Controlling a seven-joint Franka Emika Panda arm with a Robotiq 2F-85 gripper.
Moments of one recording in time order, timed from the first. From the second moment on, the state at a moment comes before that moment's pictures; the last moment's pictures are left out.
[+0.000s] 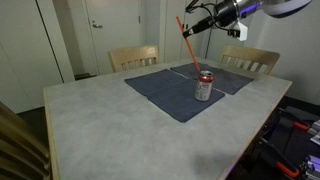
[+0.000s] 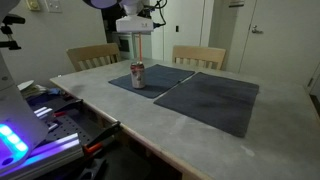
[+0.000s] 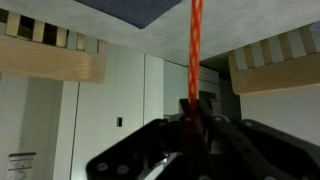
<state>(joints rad) 1.47 -0.87 -1.43 -2.78 0.31 3.45 -1.34</state>
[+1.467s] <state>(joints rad) 1.25 -0.64 -1.23 -2.77 0.41 3.26 -1.26</state>
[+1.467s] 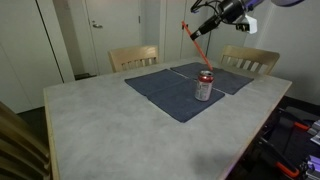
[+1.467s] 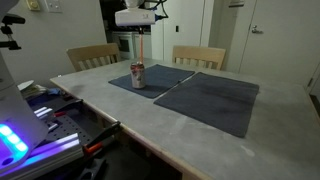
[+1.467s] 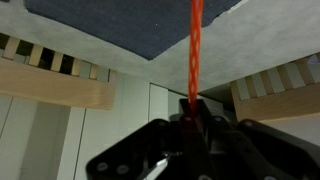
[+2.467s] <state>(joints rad) 1.26 -0.67 -1.24 -2.77 0.41 3.24 -1.26</state>
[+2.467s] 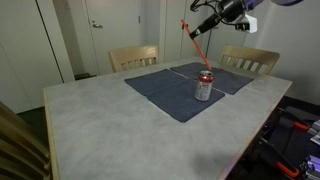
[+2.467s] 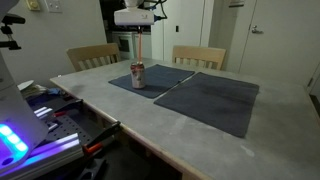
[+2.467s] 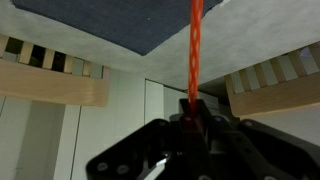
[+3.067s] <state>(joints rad) 1.31 -0.70 -1.29 -2.77 0.41 3.24 -1.26</state>
